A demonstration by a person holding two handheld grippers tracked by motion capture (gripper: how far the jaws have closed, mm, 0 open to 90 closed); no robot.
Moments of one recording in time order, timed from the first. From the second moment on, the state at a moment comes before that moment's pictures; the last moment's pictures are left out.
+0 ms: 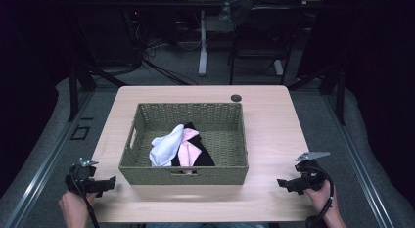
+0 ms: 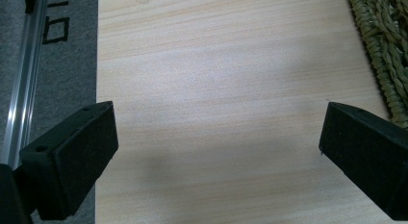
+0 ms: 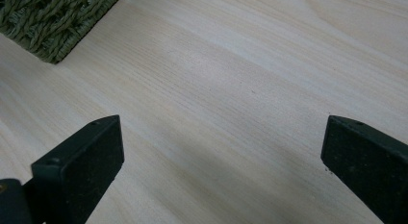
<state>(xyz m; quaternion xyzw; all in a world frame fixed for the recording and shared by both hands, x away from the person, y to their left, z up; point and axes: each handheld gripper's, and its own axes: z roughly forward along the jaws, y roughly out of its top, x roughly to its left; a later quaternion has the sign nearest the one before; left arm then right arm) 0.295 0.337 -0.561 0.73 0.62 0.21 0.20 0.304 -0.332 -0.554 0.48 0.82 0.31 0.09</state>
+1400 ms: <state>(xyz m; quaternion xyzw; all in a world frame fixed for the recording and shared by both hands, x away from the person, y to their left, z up) 0.300 0.350 -0.518 0.73 0.62 0.20 0.22 0.304 -0.328 -0.556 0.48 0.82 0.30 0.09</state>
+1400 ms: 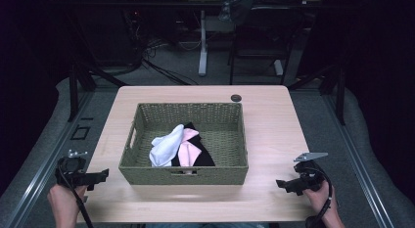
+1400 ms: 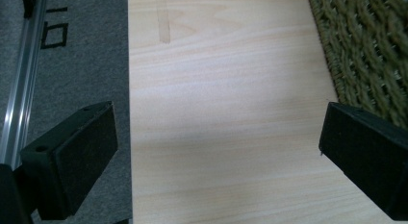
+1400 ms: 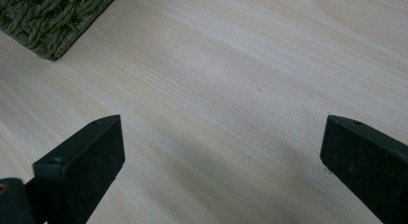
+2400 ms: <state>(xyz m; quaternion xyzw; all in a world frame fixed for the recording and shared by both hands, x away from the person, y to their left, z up) 0.347 0.308 -0.440 0.78 0.55 0.19 0.23 0.303 -0.327 -0.556 0.47 0.82 0.30 0.09</state>
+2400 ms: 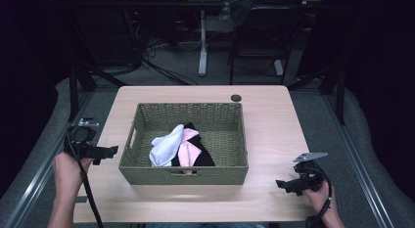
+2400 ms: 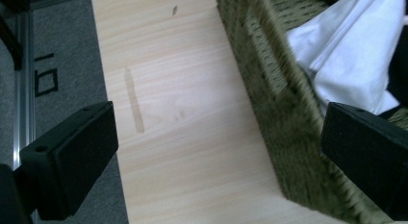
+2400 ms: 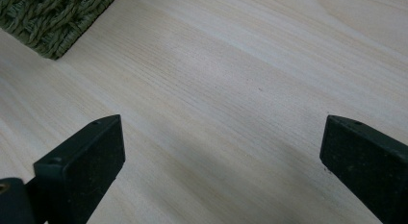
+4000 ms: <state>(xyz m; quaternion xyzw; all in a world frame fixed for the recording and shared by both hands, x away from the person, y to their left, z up) 0.457 0.167 -0.473 0.86 0.45 0.05 0.23 0.305 -0.327 -0.557 0.47 0.82 0.30 0.09</state>
